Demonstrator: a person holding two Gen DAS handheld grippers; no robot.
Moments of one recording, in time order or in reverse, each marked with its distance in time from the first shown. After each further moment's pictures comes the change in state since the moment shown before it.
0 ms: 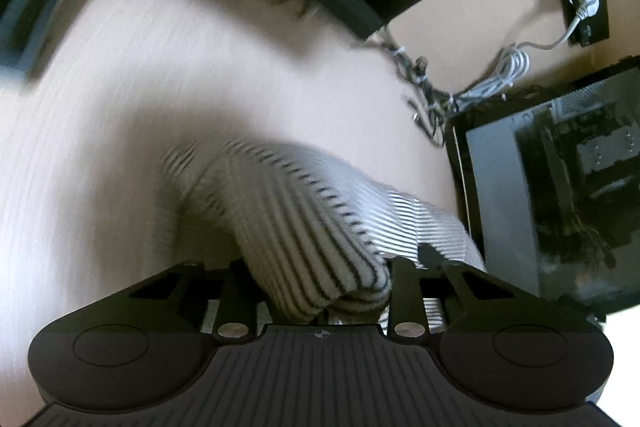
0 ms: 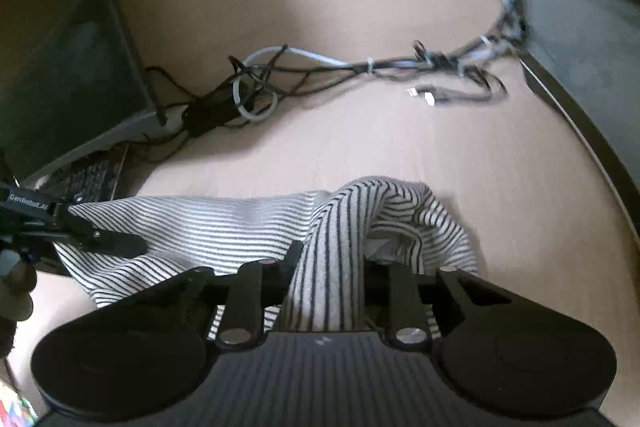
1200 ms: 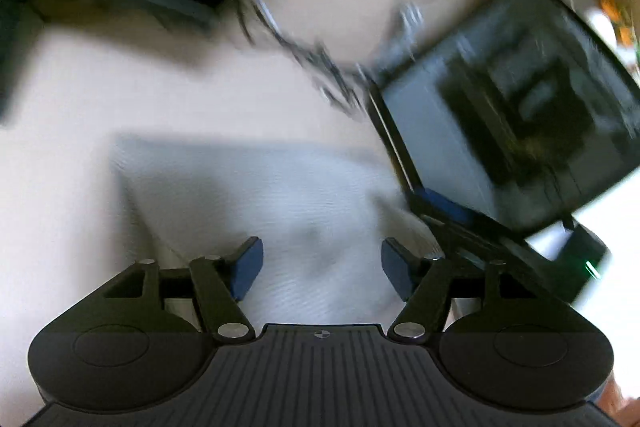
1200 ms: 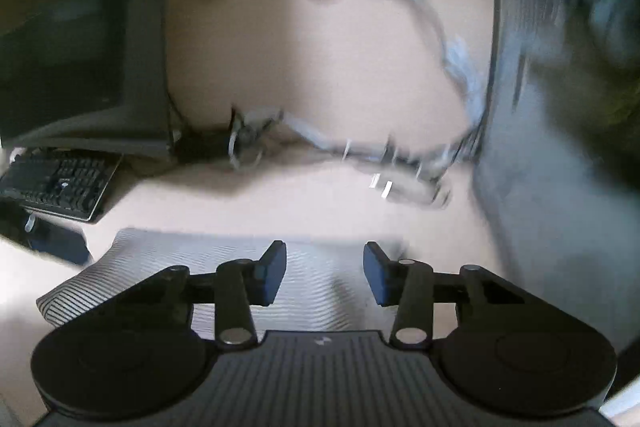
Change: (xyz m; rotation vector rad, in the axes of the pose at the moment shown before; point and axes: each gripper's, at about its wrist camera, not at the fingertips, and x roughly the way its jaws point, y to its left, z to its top) left arm -0.033 -0.048 -0.072 0.242 0.043 -0.060; right arm -0.049 0.007 -0.020 -0.175 -0.044 -0.158
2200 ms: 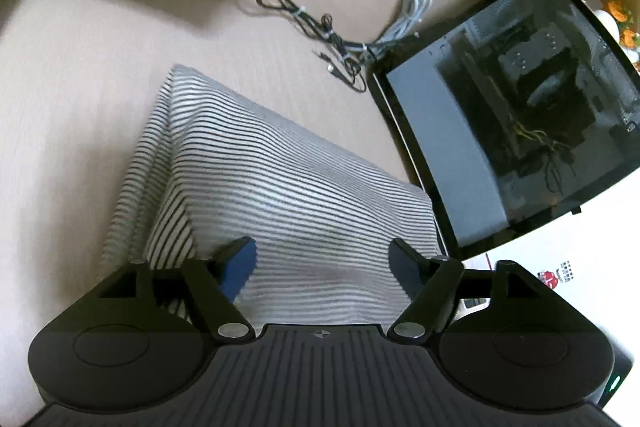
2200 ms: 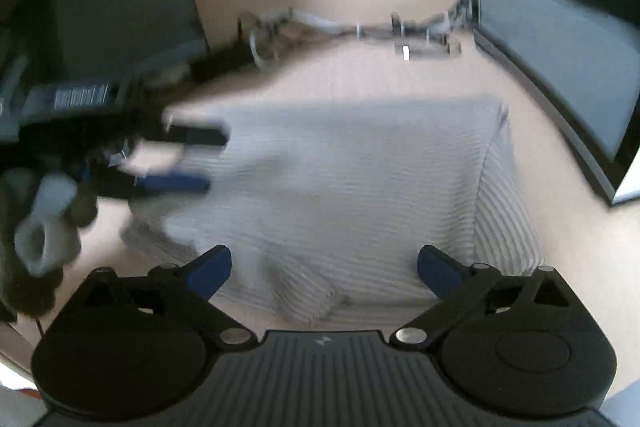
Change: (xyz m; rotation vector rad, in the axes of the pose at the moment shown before) left arm -0.001 0.032 -0.002 -0.016 -0.029 -0.081; right arm -0.060 0.070 -0.058 0.182 0.060 -0.039
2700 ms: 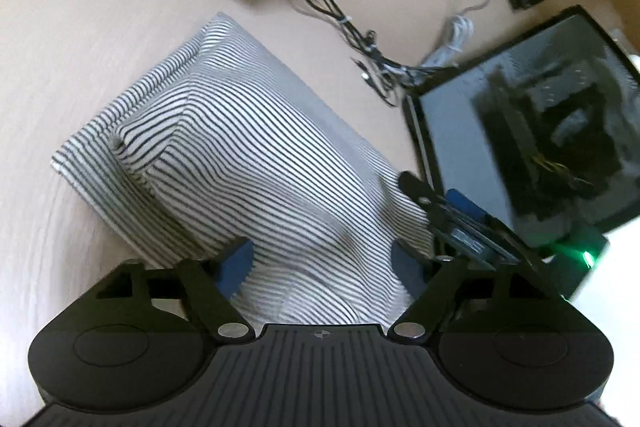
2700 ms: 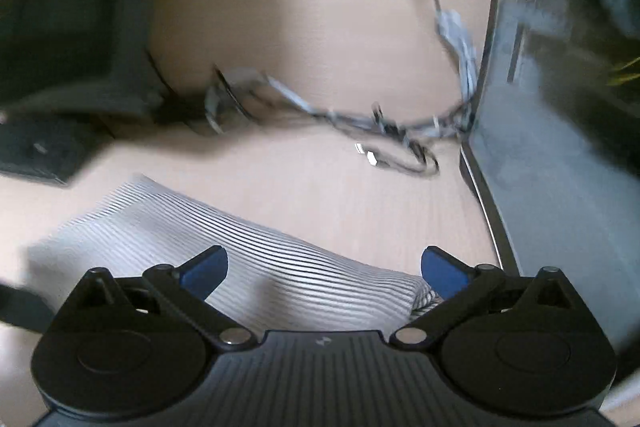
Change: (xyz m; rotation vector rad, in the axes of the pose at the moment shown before) left arm 0.013 -0.042 -0.054 -0.222 -0.124 0.157; right arm 0.080 -0.060 0.072 -0.256 -0.026 -0.060
